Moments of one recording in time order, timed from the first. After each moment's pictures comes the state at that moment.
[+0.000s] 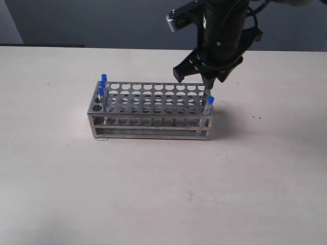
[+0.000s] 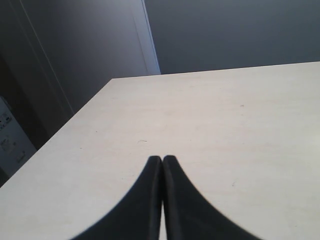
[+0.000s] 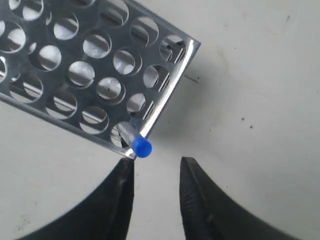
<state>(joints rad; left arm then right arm) 0.08 0.00 0.00 0.26 0.28 -0.09 0.72 1.90 -1.63 -0.21 1.22 0.10</state>
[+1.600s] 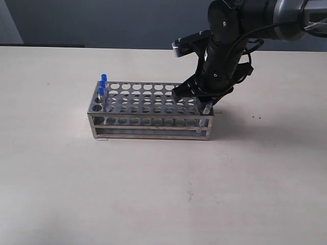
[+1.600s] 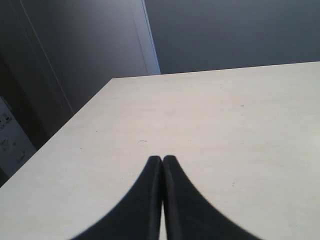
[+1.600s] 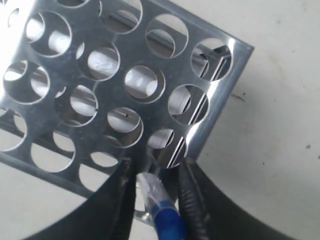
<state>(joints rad) 0.08 0.00 0.00 0.26 0.28 -0.09 0.66 1.95 -1.45 -0.09 0.93 0.11</state>
